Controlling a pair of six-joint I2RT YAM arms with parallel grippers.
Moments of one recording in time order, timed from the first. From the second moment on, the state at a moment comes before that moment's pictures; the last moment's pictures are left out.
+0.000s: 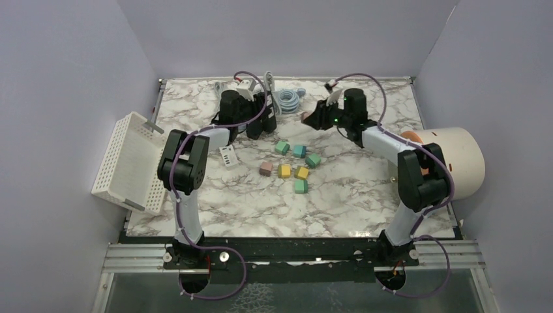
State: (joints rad) left arm -0.28 2.00 1.22 0.53 0.43 -0.30; right arm 0.36 1.78 1.15 0.21 -0.49 0.13
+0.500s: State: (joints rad) left arm -0.26 2.00 1.22 0.51 0.33 -0.27; right arm 0.37 1.70 1.10 0.18 -0.47 0.12
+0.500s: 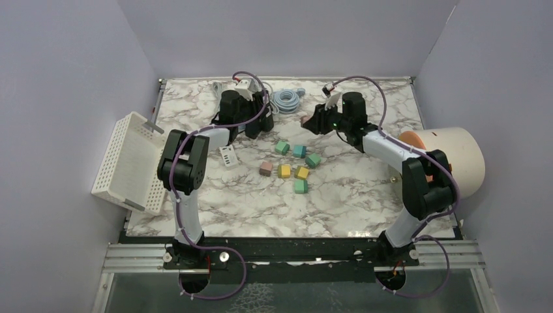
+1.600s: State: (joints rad) left arm -0.21 2.04 1.29 0.43 0.20 -0.35; right arm 0.48 1.82 1.04 0.05 -0.60 0.25
